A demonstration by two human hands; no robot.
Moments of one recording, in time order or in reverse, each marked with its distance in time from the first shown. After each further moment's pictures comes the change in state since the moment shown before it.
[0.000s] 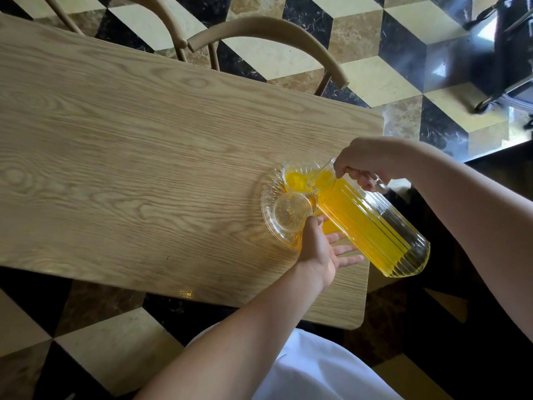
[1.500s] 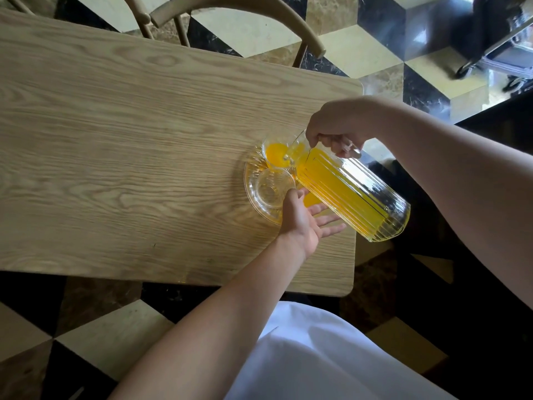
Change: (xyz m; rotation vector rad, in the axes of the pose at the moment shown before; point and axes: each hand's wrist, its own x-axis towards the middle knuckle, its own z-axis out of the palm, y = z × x) left_hand -0.004 0.000 -0.003 0.029 0.003 0.009; right_hand 0.002 -0.008 0.005 -0.027 -0.050 0.026
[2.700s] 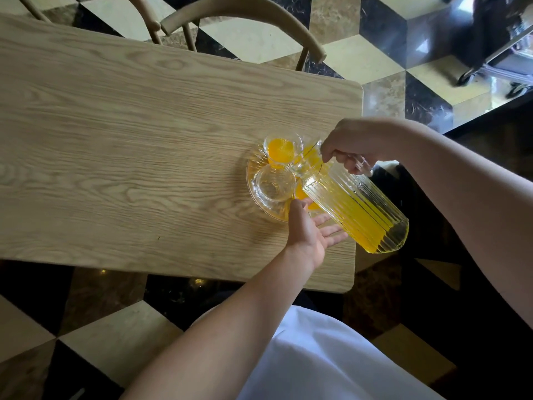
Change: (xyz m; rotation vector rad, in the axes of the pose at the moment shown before) left_hand -0.018 -0.034 -0.004 -0.031 0.031 0.047; right_hand -0.030 0.047 0.018 0.079 0.031 -0.125
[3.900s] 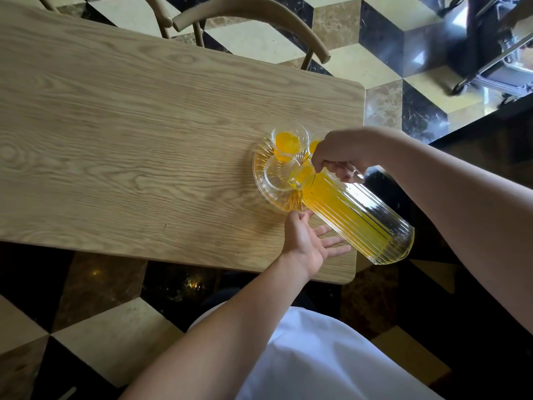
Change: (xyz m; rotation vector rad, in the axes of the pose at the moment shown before) left_hand -0.023 -0.016 -0.038 -0.062 -0.095 -0.108; right_hand -0.009 -0.011 0.046 -0.084 -0.024 0.128
